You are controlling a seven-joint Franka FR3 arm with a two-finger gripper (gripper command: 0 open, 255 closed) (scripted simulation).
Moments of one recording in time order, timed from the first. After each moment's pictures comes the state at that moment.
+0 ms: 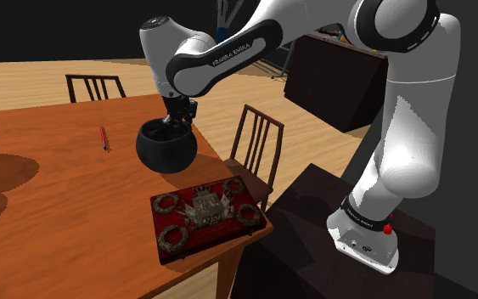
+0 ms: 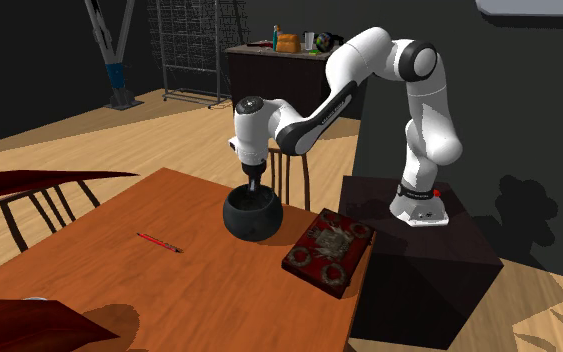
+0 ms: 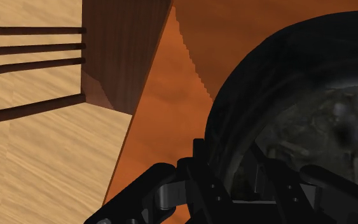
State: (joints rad) arm 0.16 0.37 0.30 -1.76 -0.41 2.03 0.58
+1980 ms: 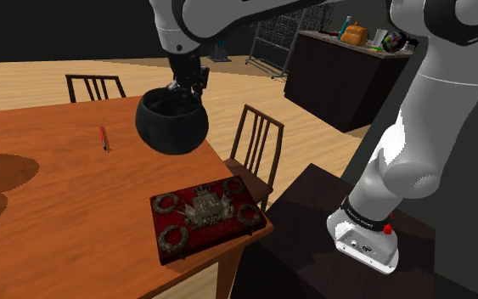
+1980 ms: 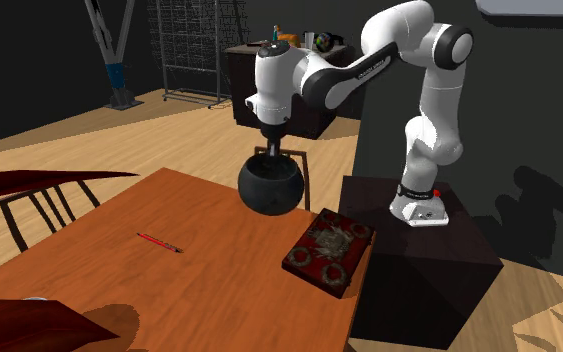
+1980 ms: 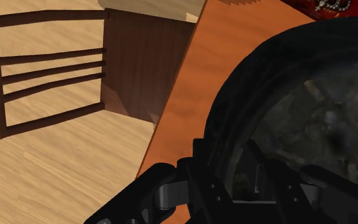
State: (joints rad) arm 0.17 0.11 0.35 -1.78 -0.29 1.79 0.54
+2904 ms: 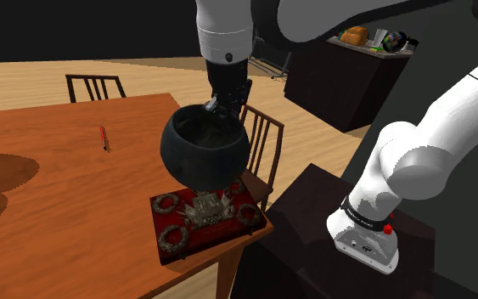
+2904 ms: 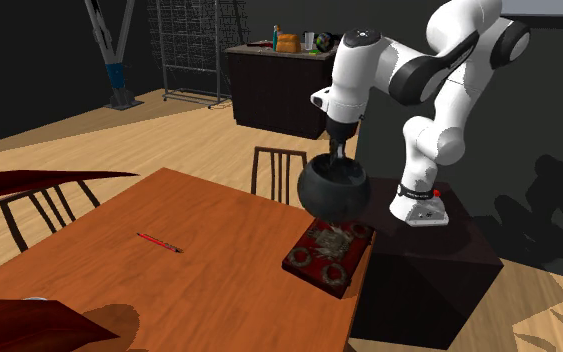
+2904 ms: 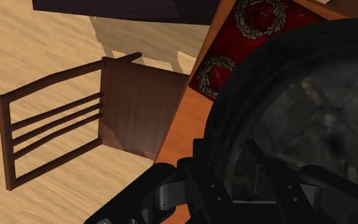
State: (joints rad) arm 0.27 -0.30 0.44 -2.12 -0.11 1.73 0.65
